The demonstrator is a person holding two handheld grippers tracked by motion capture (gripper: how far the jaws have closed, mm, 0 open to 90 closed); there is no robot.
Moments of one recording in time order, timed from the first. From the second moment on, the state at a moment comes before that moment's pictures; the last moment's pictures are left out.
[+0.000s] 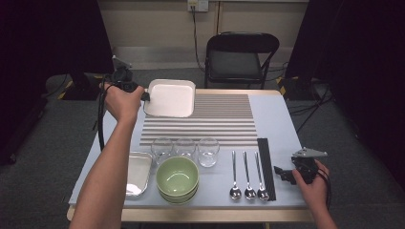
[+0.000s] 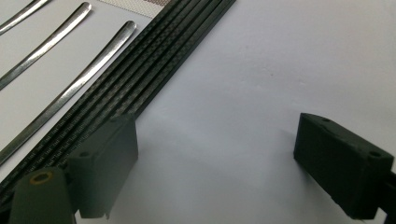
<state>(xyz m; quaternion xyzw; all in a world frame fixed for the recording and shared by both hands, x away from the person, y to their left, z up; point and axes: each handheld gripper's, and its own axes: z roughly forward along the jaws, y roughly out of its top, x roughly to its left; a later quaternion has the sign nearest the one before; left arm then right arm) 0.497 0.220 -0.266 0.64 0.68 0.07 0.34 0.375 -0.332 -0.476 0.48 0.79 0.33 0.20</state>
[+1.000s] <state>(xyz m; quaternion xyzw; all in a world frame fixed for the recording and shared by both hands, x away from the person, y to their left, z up) 0.511 0.203 -0.274 0.64 0.68 0.05 0.34 0.375 -0.332 -0.477 0.48 0.79 0.33 0.20</state>
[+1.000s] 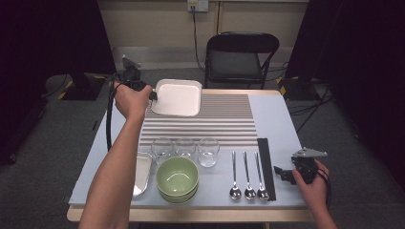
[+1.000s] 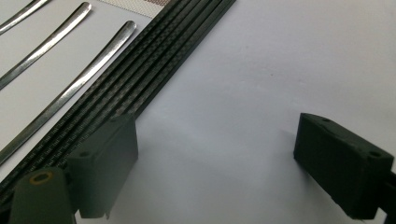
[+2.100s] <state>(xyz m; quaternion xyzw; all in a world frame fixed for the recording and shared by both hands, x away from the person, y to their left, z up) 0.526 0.179 -0.282 0.65 0.68 0.05 0.35 0.375 -0.332 -0.477 0.48 0.79 0.33 0.20</state>
